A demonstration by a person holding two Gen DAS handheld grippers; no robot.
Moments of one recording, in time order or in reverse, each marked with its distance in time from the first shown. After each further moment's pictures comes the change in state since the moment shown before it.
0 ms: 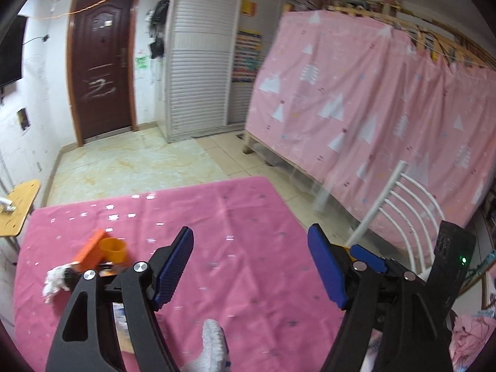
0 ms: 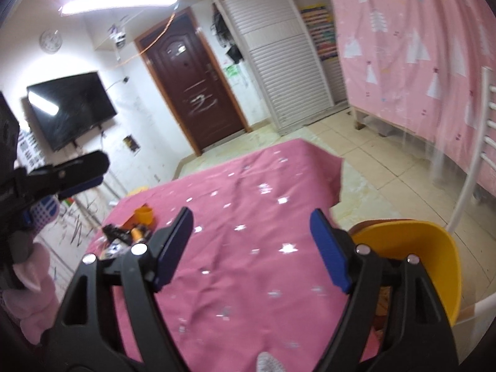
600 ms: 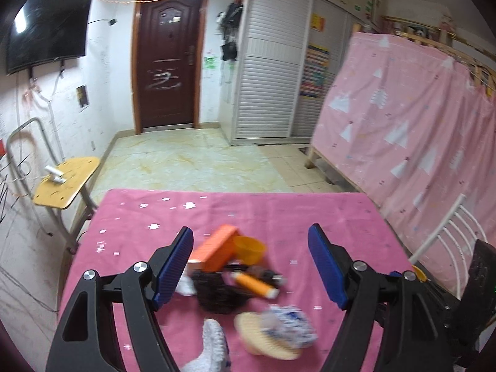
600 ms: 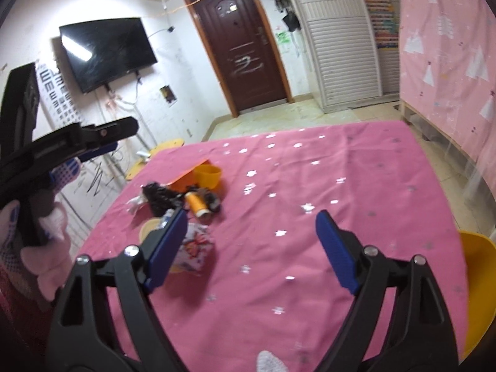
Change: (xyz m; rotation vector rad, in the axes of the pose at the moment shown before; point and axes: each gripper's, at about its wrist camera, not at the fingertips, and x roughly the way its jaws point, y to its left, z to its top) left arm -0.021 0.160 -0.013 -0.150 -0.043 0.232; right arm 0.064 0.121 -0.022 -0.176 0.160 0.125
